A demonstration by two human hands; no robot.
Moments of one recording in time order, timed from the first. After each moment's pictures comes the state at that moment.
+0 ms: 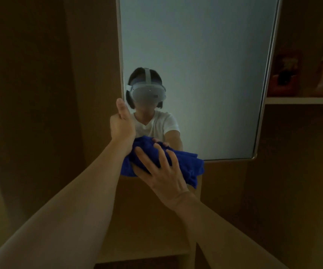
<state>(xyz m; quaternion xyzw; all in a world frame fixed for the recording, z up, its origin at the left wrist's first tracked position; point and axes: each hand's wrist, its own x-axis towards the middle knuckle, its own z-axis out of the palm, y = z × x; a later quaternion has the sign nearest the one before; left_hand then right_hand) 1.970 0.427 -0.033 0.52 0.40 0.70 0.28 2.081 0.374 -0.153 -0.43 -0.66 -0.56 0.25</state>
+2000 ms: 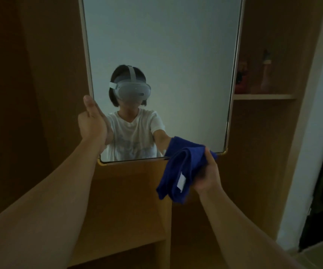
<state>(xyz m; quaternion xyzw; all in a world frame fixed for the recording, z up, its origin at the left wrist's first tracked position) 1.972 0.424 -0.034 0.46 0.40 0.73 0.32 2.193 0.302 -0.151 -0.23 -0.18 0.53 0.80</state>
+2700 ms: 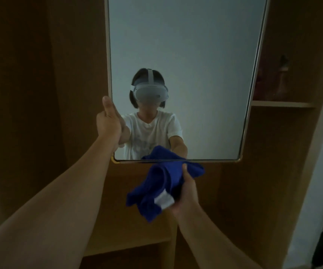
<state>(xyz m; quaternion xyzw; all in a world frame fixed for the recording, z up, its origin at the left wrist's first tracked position) 1.969 0.416 -0.032 0.48 0.42 0.71 0.31 2.101 0.288 -0.160 -0.21 -0.19 0.62 0.73</state>
